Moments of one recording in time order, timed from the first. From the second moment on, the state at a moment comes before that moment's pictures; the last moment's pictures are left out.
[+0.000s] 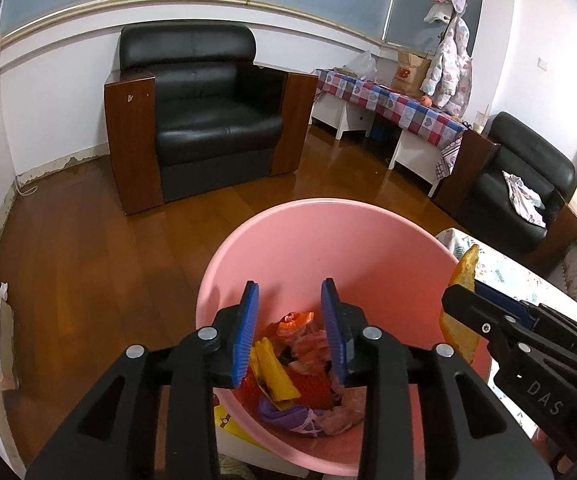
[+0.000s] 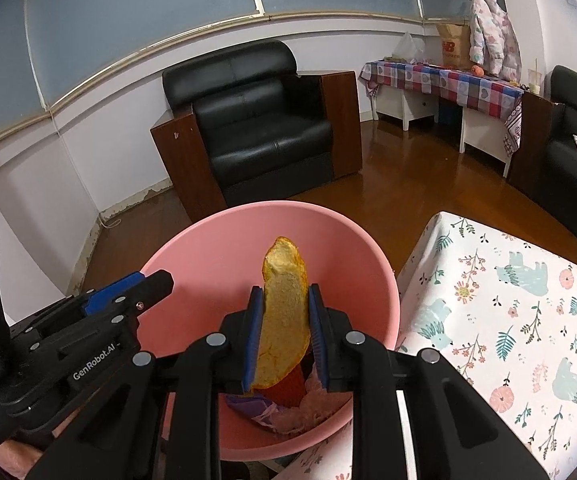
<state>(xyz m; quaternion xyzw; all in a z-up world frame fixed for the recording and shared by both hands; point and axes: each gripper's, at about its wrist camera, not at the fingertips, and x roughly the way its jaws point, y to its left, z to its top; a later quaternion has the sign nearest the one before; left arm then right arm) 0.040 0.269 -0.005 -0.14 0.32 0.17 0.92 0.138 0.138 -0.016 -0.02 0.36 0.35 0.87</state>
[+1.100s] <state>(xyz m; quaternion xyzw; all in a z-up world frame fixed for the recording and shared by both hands) 0.013 0.225 0.037 -0.13 0.29 0.13 0.94 0.087 0.069 0.030 0.00 0.32 0.35 0.88</state>
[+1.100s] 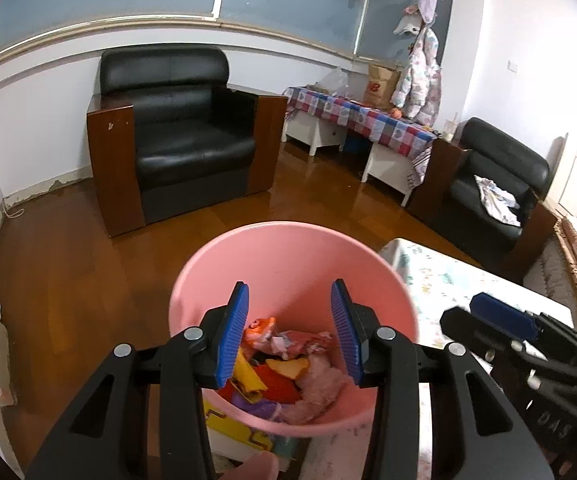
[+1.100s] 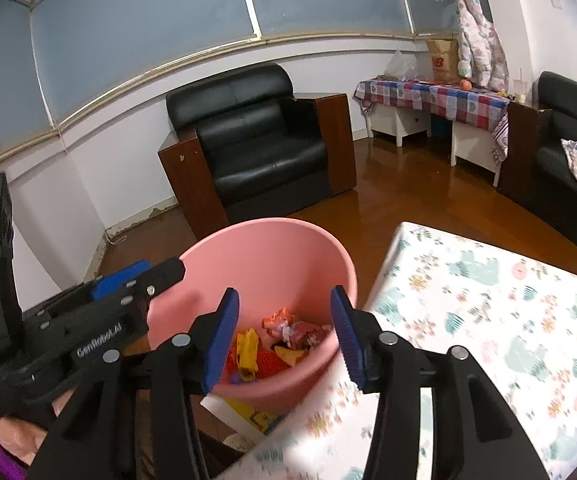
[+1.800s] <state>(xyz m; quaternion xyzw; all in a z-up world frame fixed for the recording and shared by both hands) -0.026 0.142 0.076 -0.08 0.26 0.09 0.96 0.000 -0.024 0.047 -0.01 0.30 0.27 0.91</state>
